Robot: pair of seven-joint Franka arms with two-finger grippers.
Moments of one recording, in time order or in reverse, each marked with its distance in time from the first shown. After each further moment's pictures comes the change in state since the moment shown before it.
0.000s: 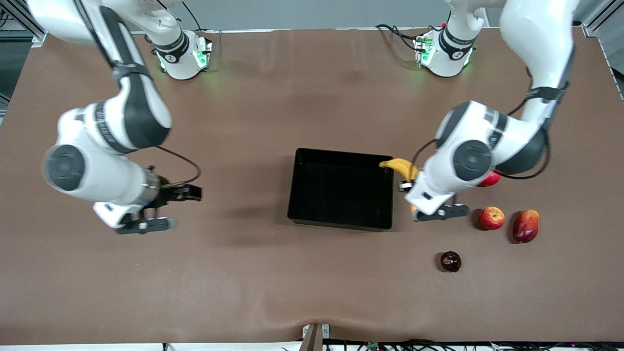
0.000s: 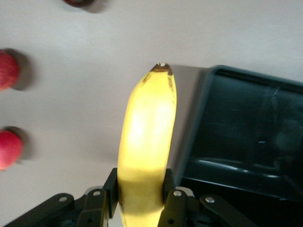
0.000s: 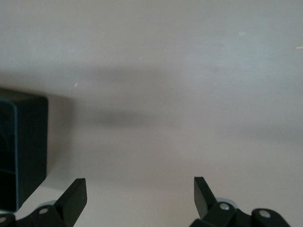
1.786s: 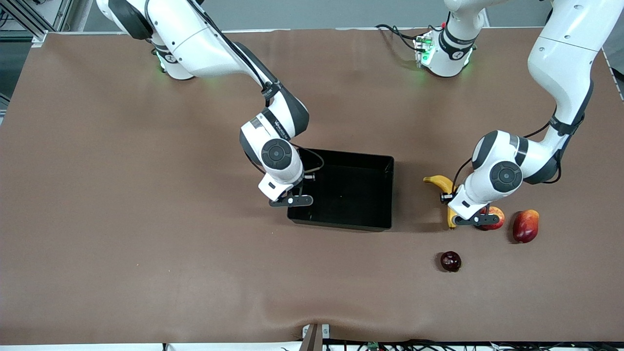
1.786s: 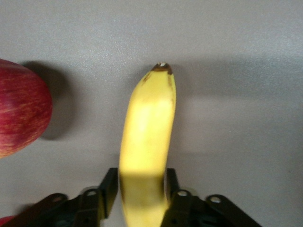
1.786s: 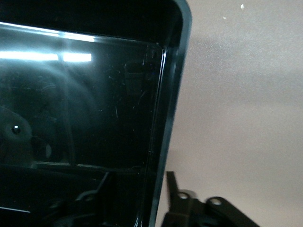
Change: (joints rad) left arm 0.257 0.093 0.004 -0.362 0.238 0.486 0.108; right arm 0.401 0.303 -0.003 -0.006 -0.002 0.367 0.429
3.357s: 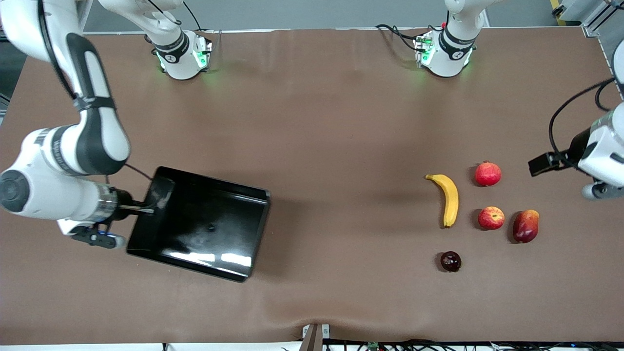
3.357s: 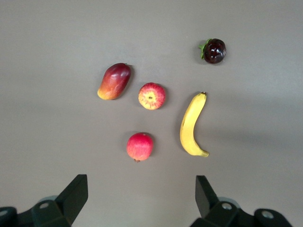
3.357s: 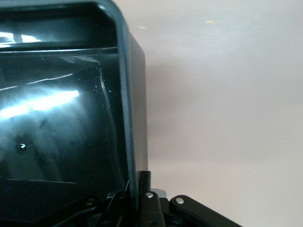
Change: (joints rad) left arm 0.087 -0.347 -0.082 0.546 -0.182 -0.790 0.168; right arm -0.637 -0.294 -0.035 -0.098 0.027 -0.286 -0.398
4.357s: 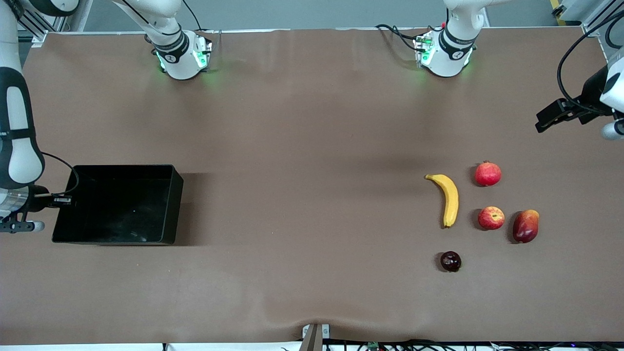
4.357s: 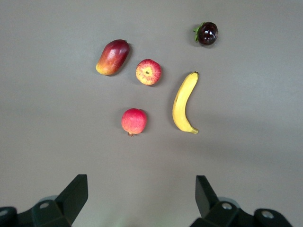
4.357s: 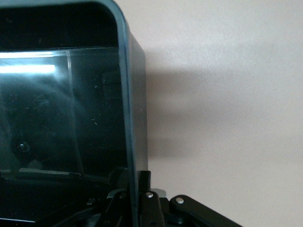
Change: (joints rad) left arm -0.190 -0.292 0.304 -0.254 -0.196 0.040 0.052; right arm -0.395 0.111 -0.002 -0.094 -0.038 0.202 -0.597
